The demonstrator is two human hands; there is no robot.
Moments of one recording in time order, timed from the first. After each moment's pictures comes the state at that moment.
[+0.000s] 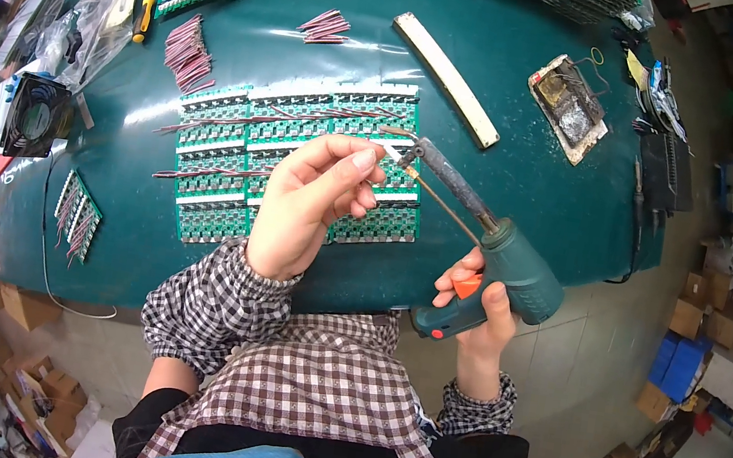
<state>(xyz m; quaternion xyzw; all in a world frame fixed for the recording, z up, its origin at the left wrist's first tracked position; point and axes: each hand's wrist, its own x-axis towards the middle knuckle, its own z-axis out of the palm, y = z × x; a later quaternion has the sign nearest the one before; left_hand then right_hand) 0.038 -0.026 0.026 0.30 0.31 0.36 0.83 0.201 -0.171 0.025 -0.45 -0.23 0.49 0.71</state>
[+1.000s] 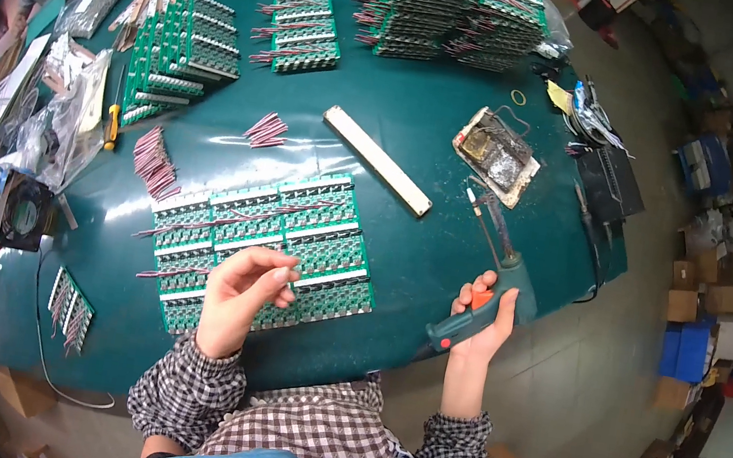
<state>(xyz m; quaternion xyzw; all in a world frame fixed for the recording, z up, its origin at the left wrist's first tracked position) 0.003 -0.023 0.021 0.43 0.33 0.31 0.78 0.259 -0.165 -0.011 -0.39 -0.09 0.40 0.83</state>
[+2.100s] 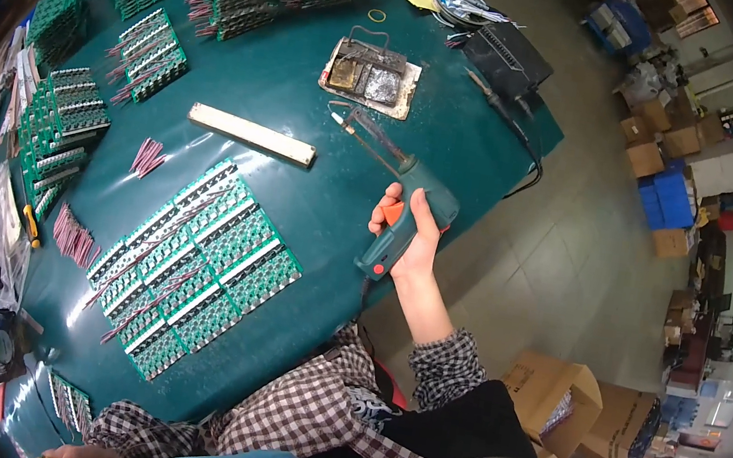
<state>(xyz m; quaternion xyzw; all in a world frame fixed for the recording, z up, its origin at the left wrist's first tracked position) -0.048 -0.024 0.138 0.43 -0.34 0.57 0.61 0.269 -0.166 -0.026 -0.39 -0.04 0.37 0.84</state>
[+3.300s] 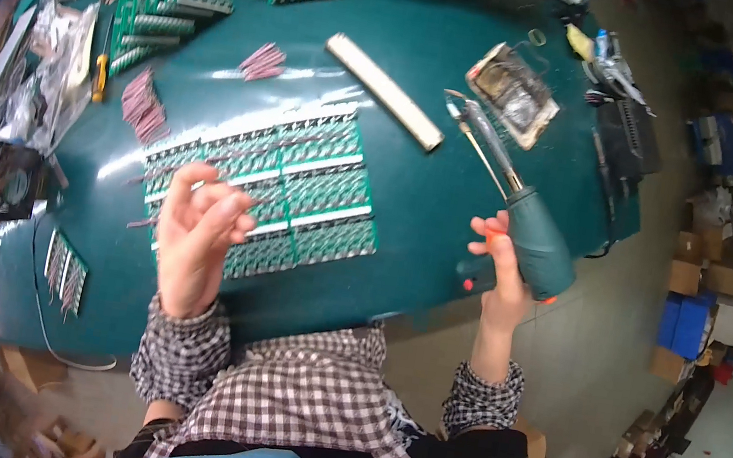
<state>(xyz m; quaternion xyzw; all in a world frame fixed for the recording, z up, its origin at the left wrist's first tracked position) -0.009 -0.021 0.047 0.33 0.36 0.43 0.76 0.244 -0.159 0.040 -0.70 -0.29 0.12 0.64</state>
